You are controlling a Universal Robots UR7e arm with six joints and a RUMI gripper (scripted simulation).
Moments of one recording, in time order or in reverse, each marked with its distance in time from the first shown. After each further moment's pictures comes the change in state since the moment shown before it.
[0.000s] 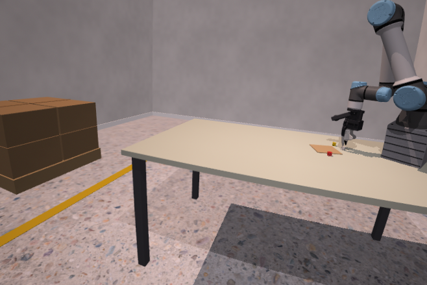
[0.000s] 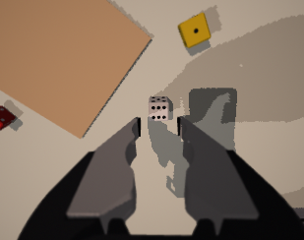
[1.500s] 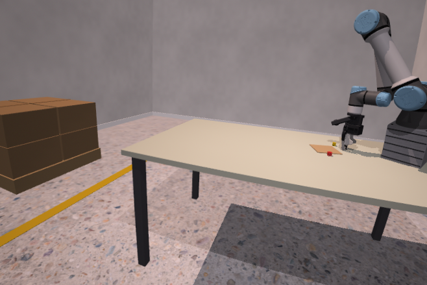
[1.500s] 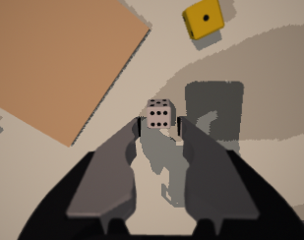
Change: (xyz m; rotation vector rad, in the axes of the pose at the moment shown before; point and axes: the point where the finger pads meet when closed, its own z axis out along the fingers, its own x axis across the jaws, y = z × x) arm 0.000 0.007 0.026 -0.012 0.000 0.001
